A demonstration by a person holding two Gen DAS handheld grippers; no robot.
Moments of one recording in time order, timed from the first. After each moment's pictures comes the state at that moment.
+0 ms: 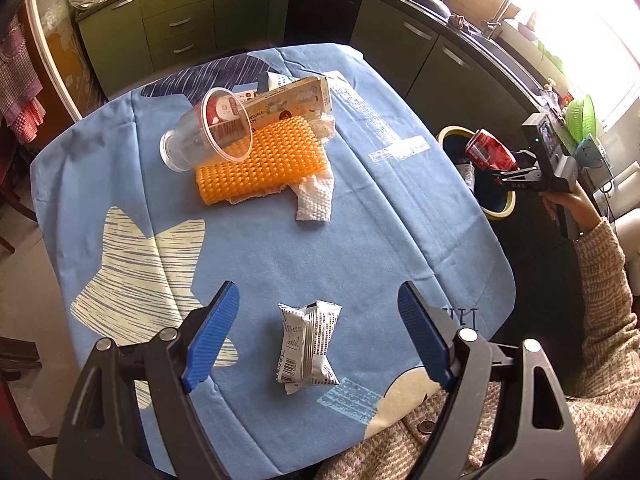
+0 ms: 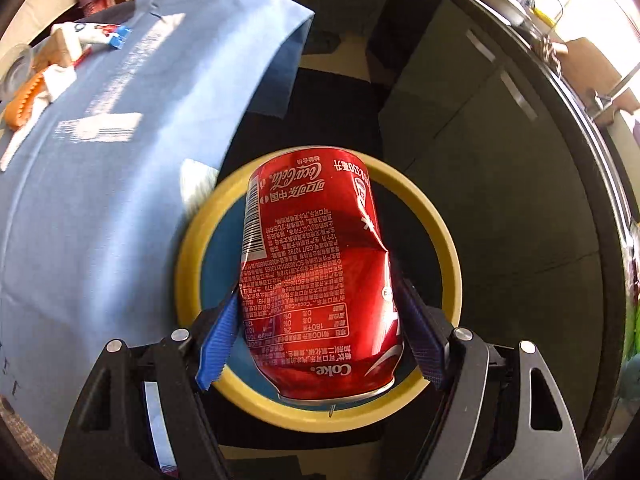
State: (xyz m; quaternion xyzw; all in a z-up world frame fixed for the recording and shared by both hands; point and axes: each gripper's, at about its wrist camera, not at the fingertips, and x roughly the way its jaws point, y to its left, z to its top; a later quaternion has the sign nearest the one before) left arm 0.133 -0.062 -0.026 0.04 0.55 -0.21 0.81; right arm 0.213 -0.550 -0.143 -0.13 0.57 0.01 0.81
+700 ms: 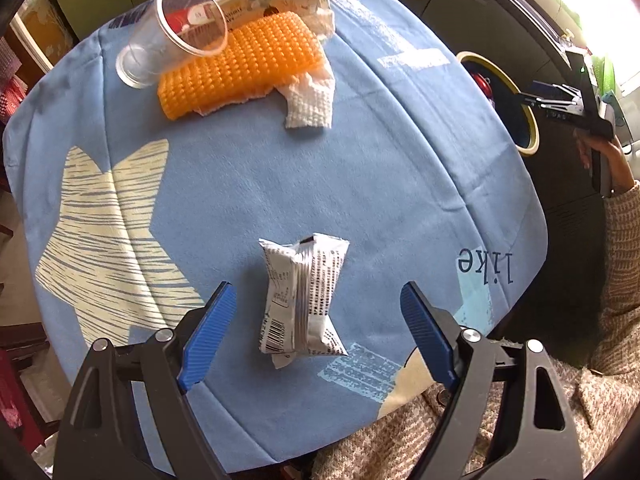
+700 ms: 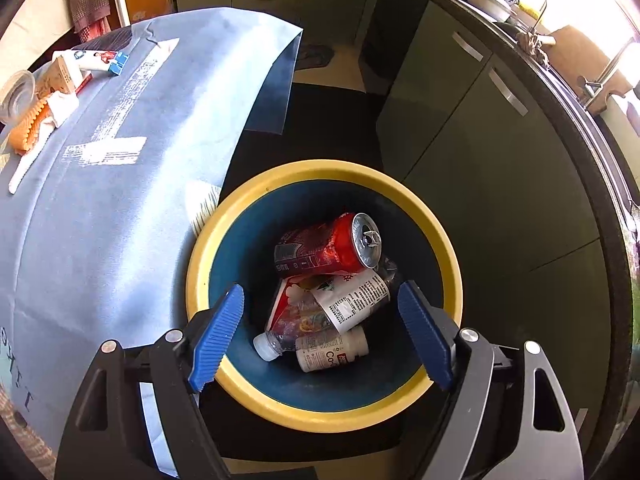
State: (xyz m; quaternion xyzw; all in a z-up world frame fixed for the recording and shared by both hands) left arm 0.125 -0.079 -0.102 0.08 0.64 -0.21 0.73; right arm 0.191 -0.544 -0.114 -0.10 0.53 0.02 0.84
